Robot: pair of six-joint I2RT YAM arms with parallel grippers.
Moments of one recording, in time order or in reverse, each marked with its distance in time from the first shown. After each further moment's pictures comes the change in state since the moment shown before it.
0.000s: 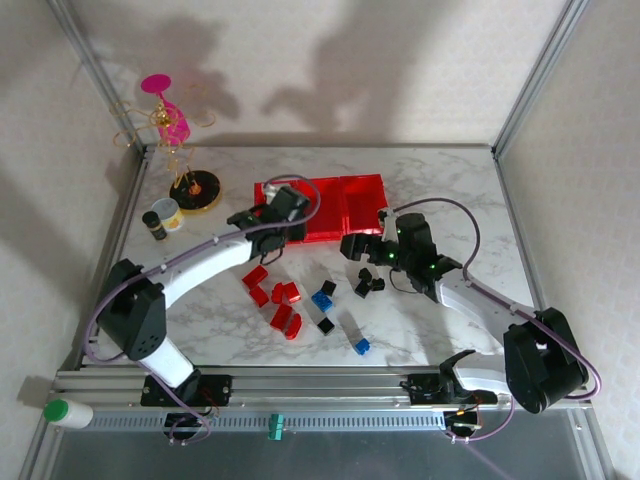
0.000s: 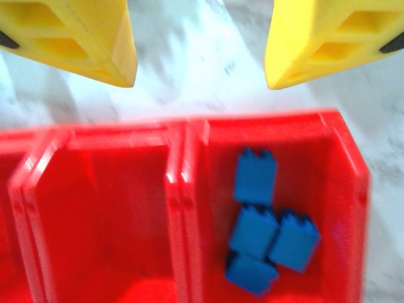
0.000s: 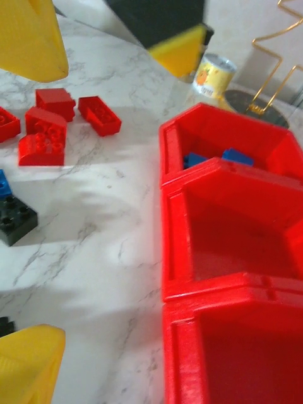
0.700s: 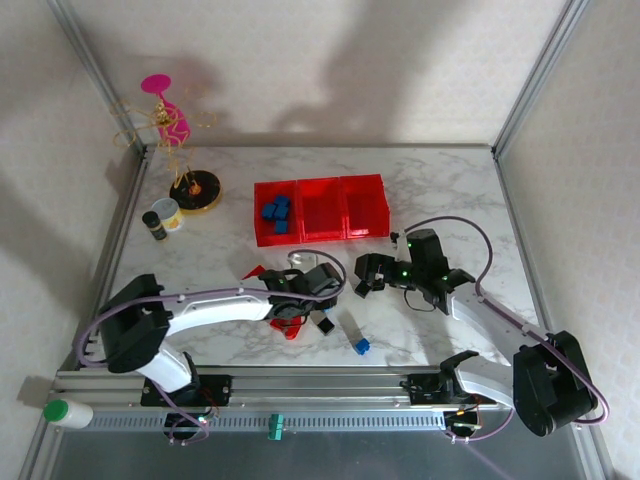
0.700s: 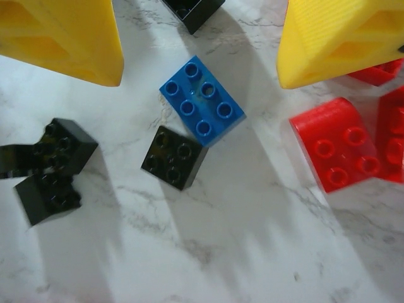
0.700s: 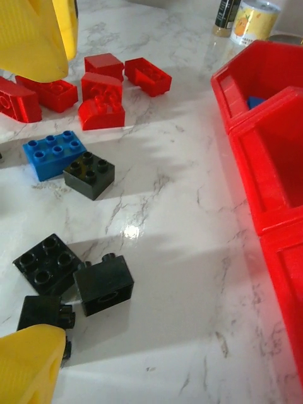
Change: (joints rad) left arm -0.357 -0.005 -0.223 0.034 0.030 -0.436; right arm -0.063 -0.117 -0.104 -0.197 -0.041 -0.011
